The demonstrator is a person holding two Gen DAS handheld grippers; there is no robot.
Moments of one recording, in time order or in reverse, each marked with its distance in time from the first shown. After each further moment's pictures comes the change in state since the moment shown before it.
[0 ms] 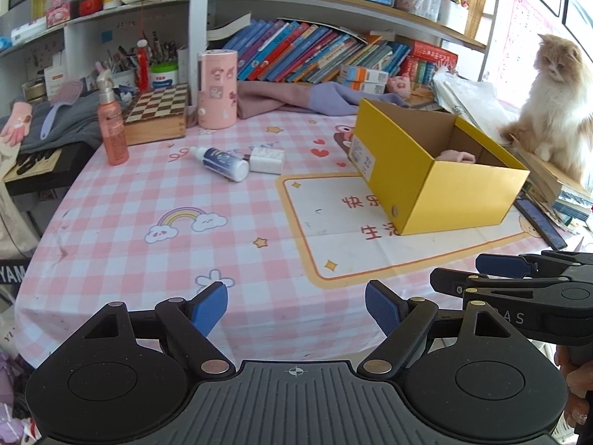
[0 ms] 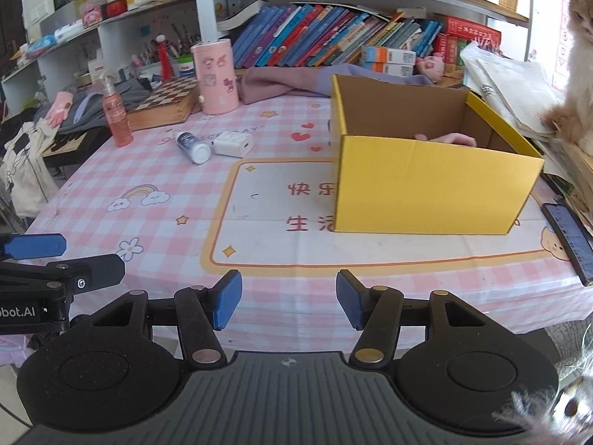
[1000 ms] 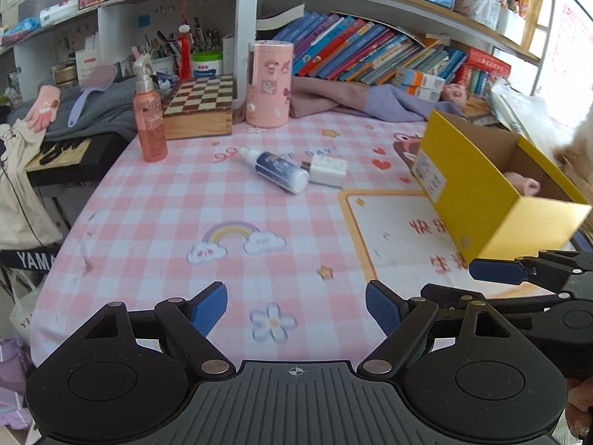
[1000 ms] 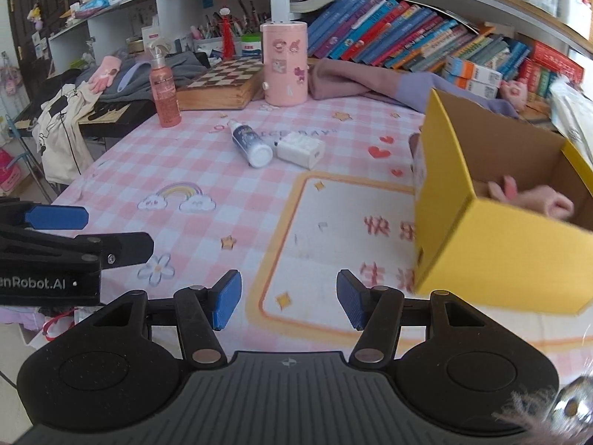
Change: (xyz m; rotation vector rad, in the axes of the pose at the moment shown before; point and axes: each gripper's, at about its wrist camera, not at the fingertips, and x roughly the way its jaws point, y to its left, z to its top) left arm 0.050 0.045 0.037 -0.073 0.019 0.106; right arm 0.076 0.037 0.049 -0.166 0.037 0.144
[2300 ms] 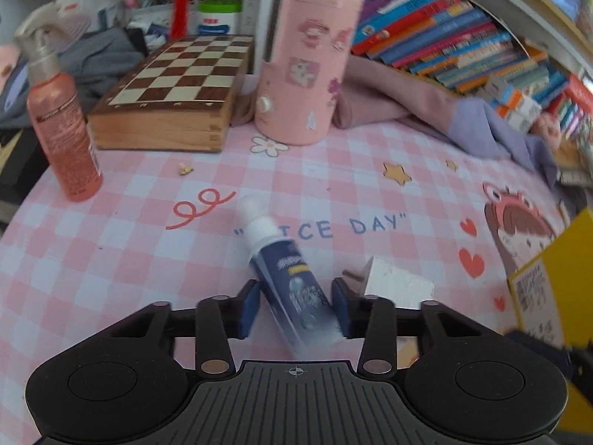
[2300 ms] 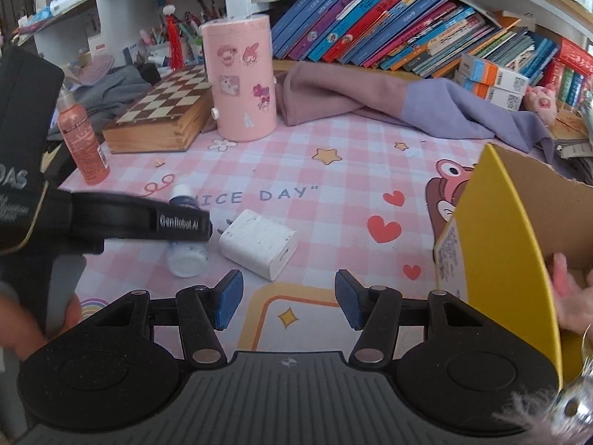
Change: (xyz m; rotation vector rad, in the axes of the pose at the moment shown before) left arm 0.202 0.015 0.120 -0.126 0.128 0.046; right arm 0.139 -0.036 0.114 0.053 0.039 -0.043
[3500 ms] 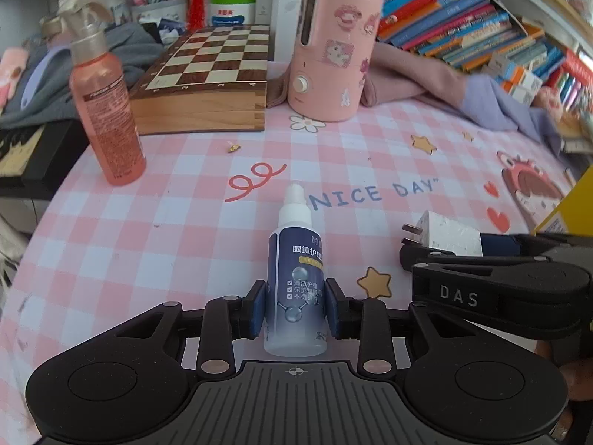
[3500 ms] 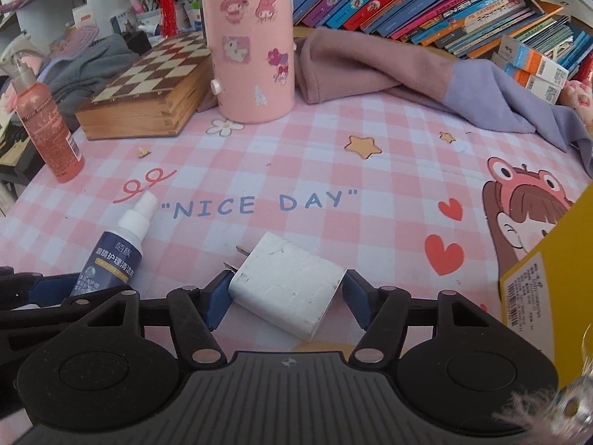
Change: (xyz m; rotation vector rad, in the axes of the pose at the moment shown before) left arm -0.016 0.046 -0.017 -0.001 0.026 -0.004; right arm 0.074 0.022 0.028 -0.008 0.074 -0.012
